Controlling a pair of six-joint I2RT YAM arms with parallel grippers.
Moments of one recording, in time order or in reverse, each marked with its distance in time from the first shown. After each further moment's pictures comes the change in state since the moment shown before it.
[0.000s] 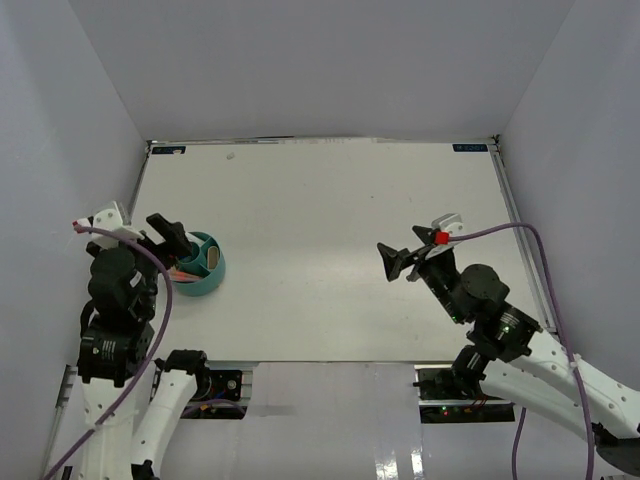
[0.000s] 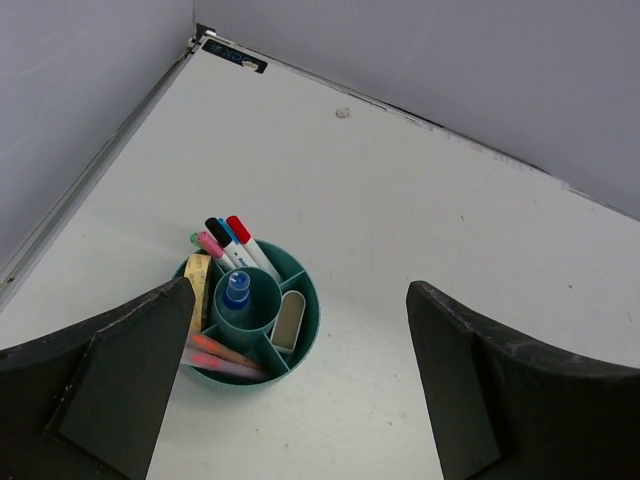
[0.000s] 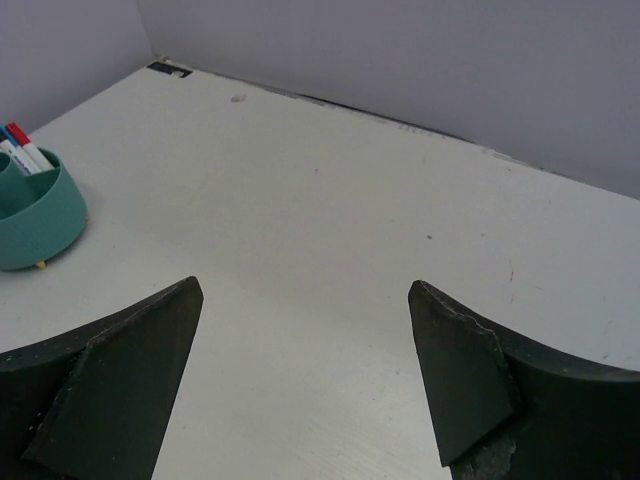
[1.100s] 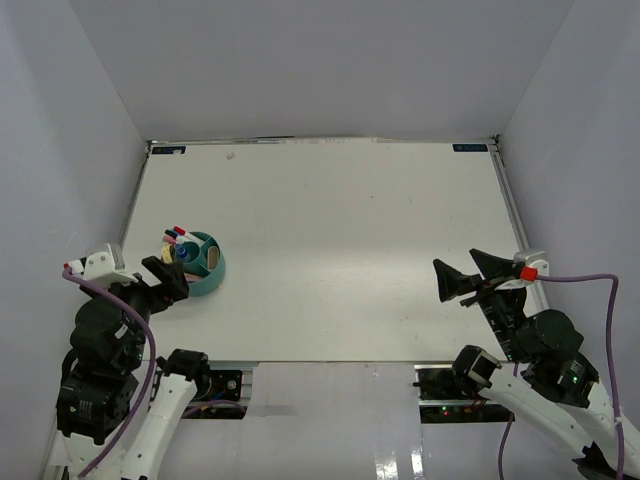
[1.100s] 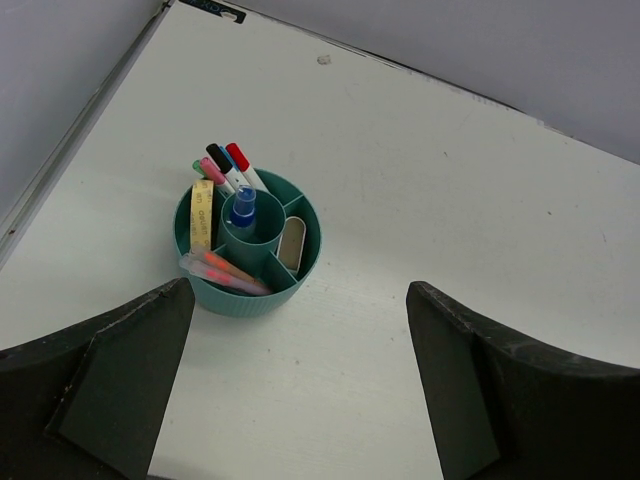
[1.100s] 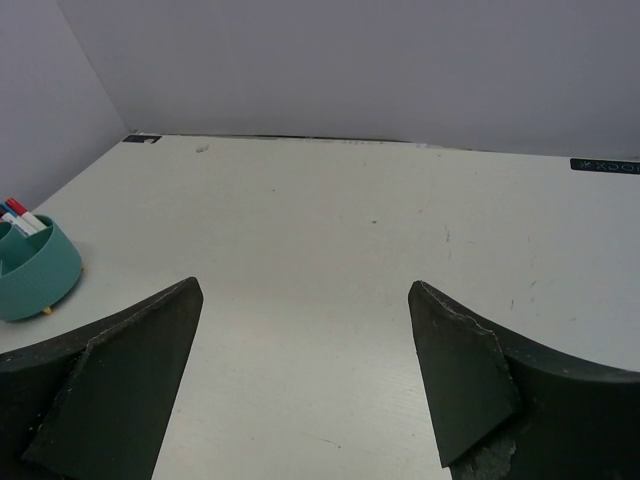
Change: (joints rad) left arm -0.092 -0.227 0.036 -0.278 0.011 -0.009; right arm 0.000 -0.517 0.033 -0.429 0.162 0.097
